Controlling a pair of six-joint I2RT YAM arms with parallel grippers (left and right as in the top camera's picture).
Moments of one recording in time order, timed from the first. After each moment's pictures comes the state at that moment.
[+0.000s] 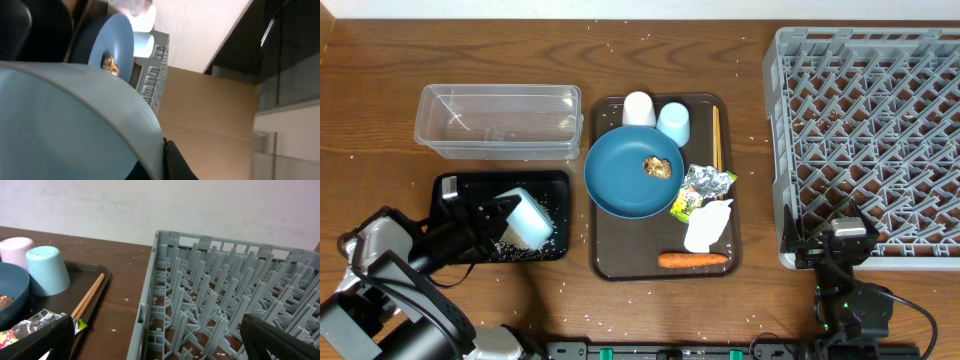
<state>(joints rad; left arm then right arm) 0.76 1.62 0.81 -1.30 1.41 0.36 -0.01 0.01 0.01 -0.07 -0.06 -0.10</state>
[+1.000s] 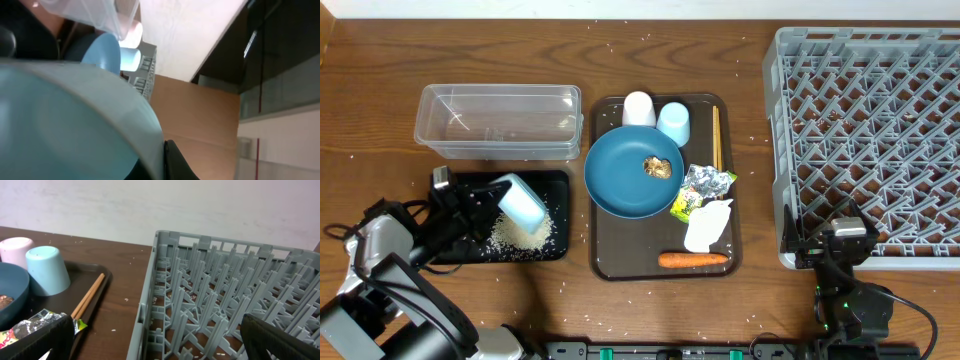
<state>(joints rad) 0.73 1.61 0.83 -1.09 1.48 0.02 -0.01 0.01 0.01 -0.07 -0.06 -0.10</state>
